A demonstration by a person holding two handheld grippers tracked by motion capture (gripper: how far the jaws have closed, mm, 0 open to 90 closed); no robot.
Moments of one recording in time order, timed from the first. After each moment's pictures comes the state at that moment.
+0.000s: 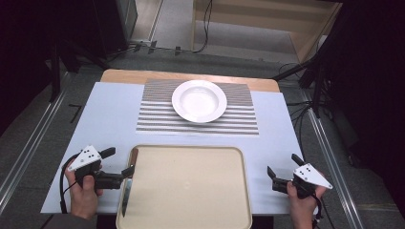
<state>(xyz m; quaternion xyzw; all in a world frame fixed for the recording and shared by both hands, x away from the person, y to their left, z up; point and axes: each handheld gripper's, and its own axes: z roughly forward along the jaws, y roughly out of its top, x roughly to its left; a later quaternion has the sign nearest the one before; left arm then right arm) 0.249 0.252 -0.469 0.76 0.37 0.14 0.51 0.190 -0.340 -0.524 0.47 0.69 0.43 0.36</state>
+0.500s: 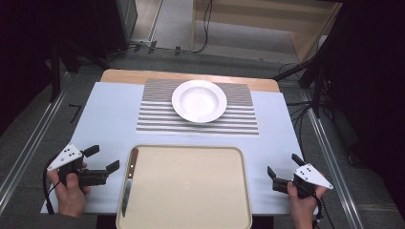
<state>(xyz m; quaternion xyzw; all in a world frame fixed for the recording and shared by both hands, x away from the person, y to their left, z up) 0.252 0.289 -0.471 0.73 0.41 0.17 0.51 0.189 -0.340 -0.524 0.47 0.68 0.43 0.36</state>
